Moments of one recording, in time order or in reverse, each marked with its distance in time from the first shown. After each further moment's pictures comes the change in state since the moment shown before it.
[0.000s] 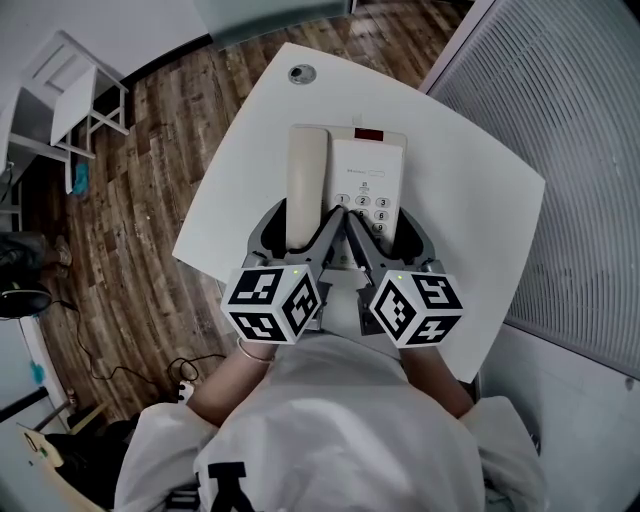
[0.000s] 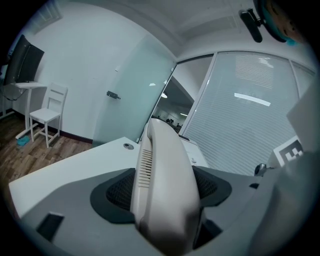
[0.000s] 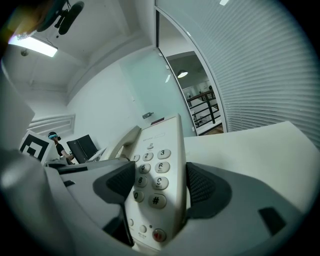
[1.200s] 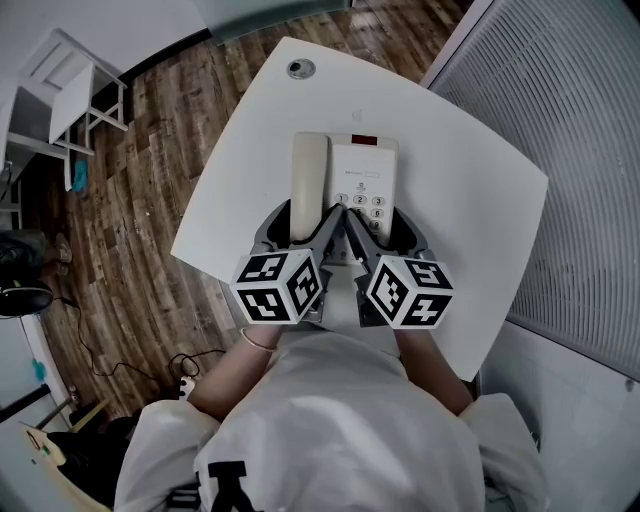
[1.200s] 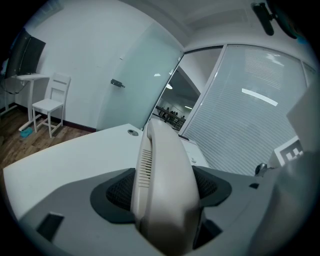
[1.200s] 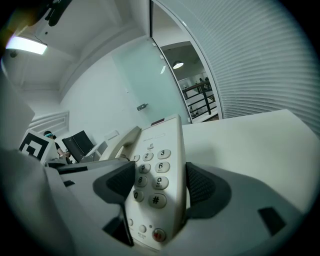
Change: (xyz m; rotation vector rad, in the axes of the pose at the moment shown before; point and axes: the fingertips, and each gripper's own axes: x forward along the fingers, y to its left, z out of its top) left arm 0.025 0.021 -0.036 -0.052 0.108 0.029; right arm 0.023 -0.022 -0.033 0.041 0.099 -0.037
